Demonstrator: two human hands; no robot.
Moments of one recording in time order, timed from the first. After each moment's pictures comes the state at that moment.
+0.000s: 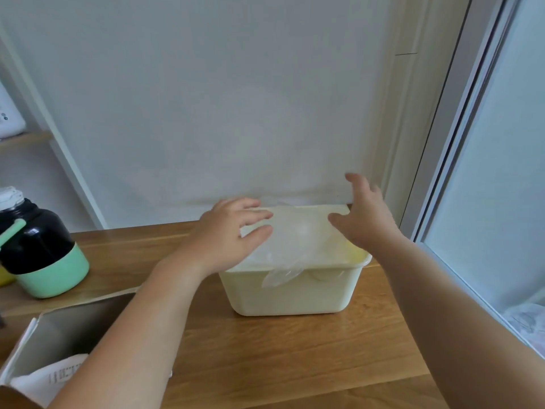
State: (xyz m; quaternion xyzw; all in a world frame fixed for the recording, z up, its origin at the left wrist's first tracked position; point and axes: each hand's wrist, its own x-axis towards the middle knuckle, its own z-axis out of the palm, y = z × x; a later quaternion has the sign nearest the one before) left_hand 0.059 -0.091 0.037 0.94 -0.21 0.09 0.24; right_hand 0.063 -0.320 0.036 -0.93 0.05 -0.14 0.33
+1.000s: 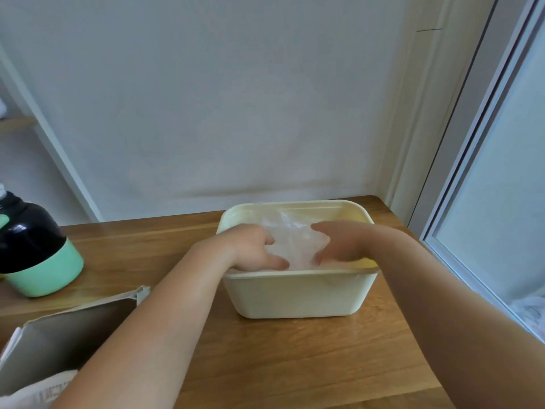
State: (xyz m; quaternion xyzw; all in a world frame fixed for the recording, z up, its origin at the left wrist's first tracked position) left_hand 0.102 -0.113 0.018 0.97 -0.13 -0.19 0.10; right_hand 0.101 -0.303 0.014 -0.97 -0.04 0.21 0.14
